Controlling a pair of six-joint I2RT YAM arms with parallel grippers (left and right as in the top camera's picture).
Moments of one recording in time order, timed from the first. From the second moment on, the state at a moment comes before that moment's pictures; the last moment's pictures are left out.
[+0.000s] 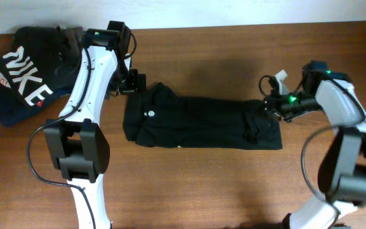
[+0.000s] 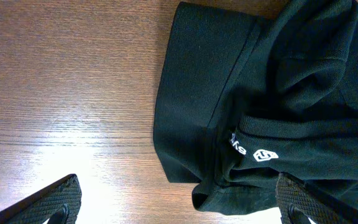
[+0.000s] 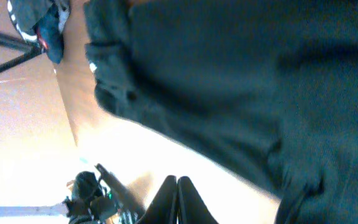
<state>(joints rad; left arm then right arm) -0.16 2.21 2.11 -1.46 -0.03 -0.19 -0.21 1.88 1.38 -1.13 -0.86 -0.12</state>
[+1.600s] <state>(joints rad) -0.16 2.21 2.11 -1.47 -0.01 -0.19 -0.37 1.70 1.31 -1.07 -0.43 -0.06</state>
